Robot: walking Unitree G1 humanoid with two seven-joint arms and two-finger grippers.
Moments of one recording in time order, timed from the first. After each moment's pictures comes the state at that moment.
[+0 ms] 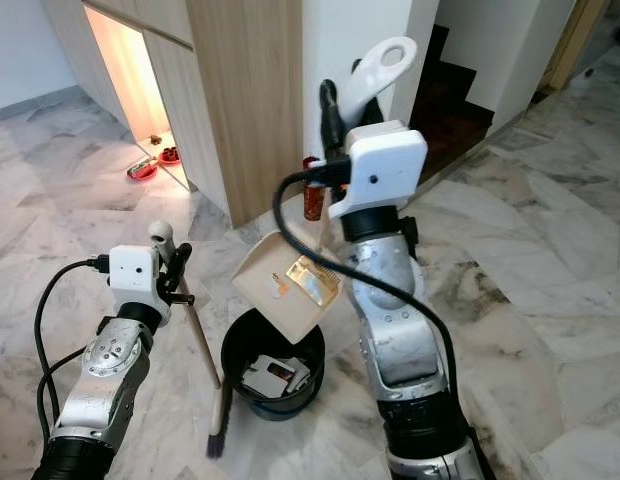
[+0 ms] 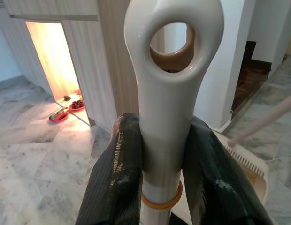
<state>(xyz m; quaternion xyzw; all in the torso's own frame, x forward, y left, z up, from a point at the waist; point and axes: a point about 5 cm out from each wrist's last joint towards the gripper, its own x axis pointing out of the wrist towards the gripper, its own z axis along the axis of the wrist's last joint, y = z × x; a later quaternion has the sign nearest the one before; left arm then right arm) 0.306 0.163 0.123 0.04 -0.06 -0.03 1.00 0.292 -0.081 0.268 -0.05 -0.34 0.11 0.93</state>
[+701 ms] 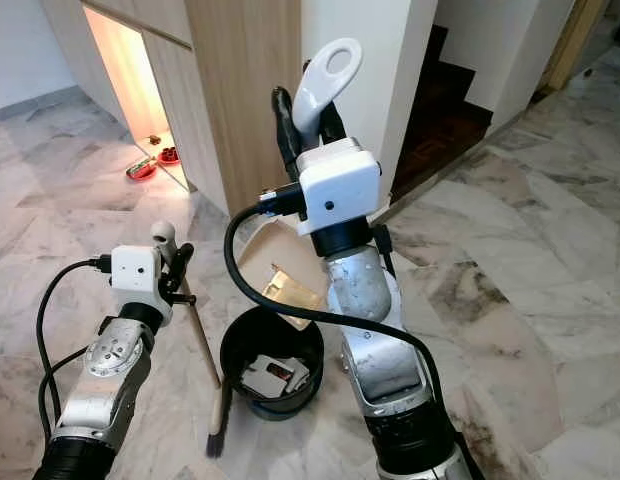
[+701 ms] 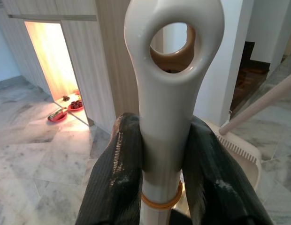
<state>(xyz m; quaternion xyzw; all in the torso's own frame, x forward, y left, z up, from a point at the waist) 0.306 0.162 0.123 0.04 -0.06 -0.03 1.00 0.280 -0.062 0.270 -0.06 -0.37 0.14 0.92</state>
